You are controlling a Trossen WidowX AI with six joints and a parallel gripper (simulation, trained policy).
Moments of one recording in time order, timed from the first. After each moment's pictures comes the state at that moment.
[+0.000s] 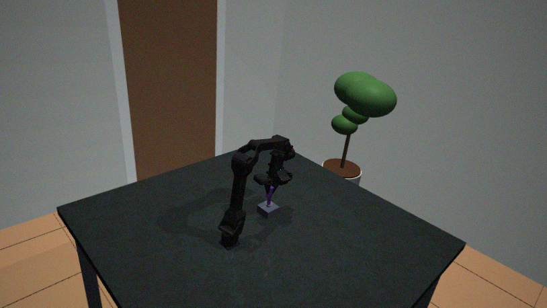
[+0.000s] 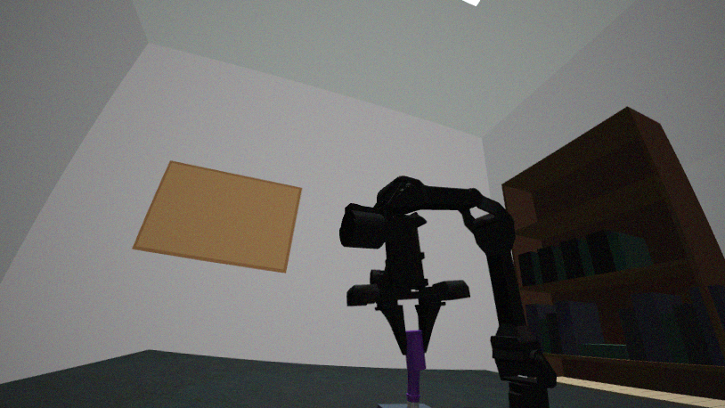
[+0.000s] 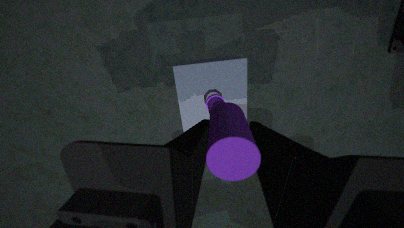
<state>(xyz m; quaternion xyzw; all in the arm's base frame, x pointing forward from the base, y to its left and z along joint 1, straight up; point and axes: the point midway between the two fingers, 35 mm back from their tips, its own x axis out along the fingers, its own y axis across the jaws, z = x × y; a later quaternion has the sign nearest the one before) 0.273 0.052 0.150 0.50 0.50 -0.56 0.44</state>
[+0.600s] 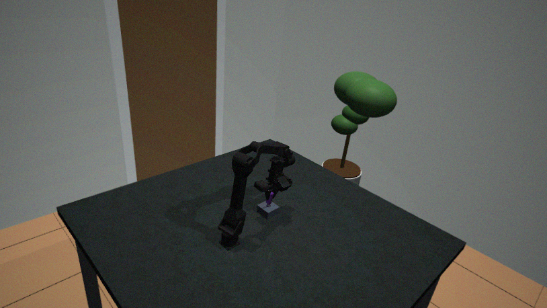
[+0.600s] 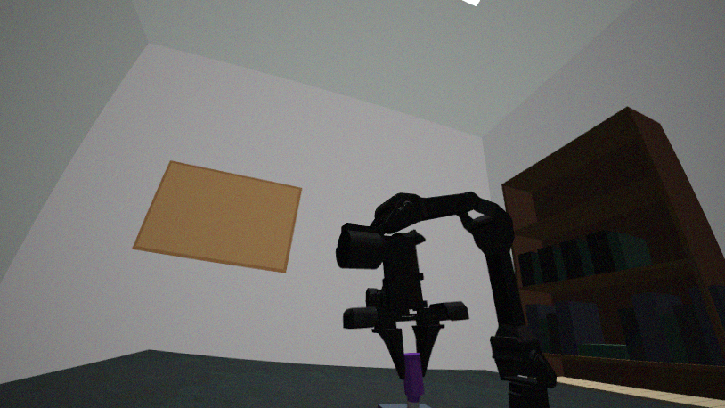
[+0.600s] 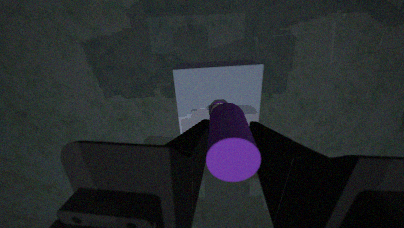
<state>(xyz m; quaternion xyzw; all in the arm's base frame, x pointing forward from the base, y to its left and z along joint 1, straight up) 0.275 0.050 0.116 0.49 0.52 -0.54 0.45</state>
